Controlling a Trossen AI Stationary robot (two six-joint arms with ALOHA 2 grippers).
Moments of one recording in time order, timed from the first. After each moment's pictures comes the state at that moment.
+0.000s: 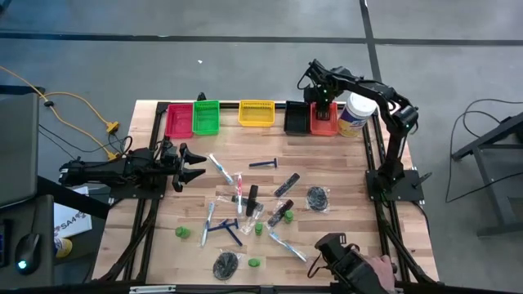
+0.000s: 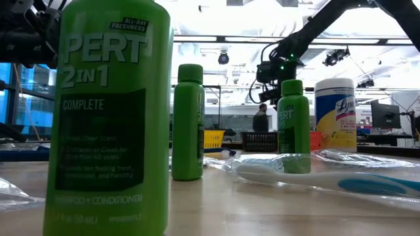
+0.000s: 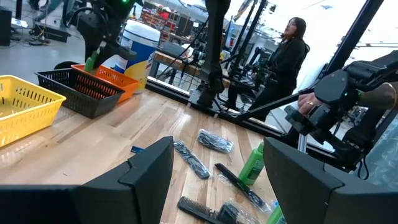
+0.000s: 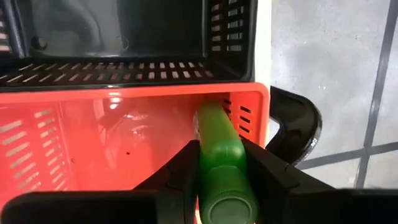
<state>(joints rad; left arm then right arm) 0.02 0.01 0.04 0.05 -0.07 -0.37 -0.91 1.92 1.47 -0.88 0.10 -0.82</state>
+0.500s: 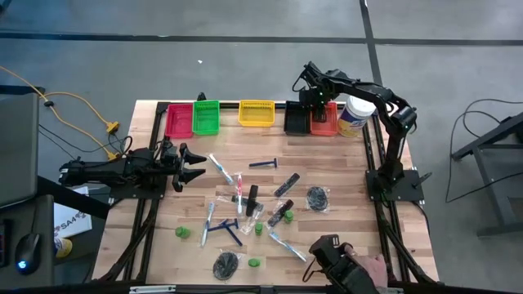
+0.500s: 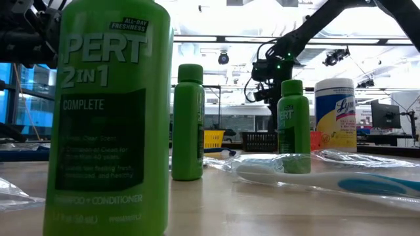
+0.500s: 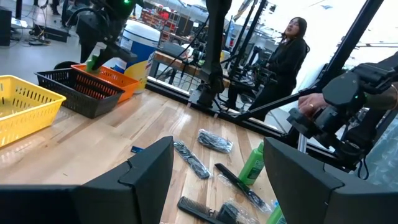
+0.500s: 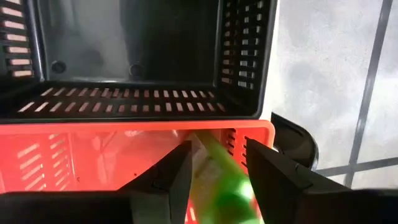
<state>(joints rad) 0.02 0.01 0.04 0.05 -0.07 -0.37 -0.86 1.92 1.47 -0.84 0.10 -0.84</state>
